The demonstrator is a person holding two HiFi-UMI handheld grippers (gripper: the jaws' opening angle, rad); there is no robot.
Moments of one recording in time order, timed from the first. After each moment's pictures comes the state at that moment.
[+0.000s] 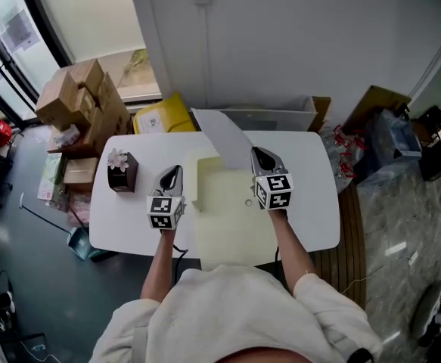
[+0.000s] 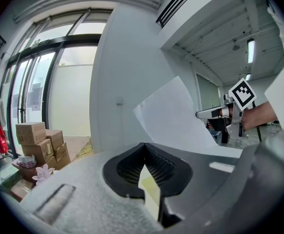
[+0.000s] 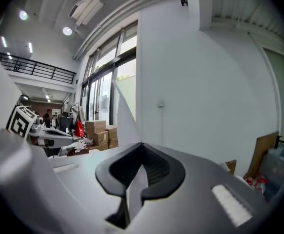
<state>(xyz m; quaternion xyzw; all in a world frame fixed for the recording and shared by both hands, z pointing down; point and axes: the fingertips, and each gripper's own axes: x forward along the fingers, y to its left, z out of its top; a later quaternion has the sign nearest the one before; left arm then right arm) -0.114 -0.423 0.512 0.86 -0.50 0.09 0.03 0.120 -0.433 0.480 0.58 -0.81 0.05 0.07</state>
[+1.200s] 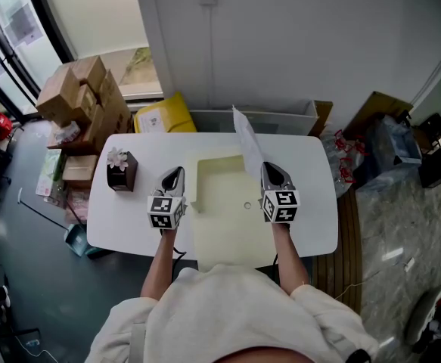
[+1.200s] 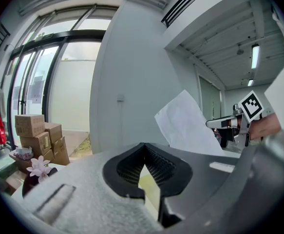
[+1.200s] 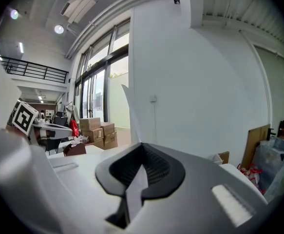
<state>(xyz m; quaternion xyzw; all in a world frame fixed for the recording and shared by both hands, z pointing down) -0.108 -0.428 0.524 0.86 -0.50 0.08 0.06 0.156 -0.410 0.517 0.60 -0.79 0.08 0.07</state>
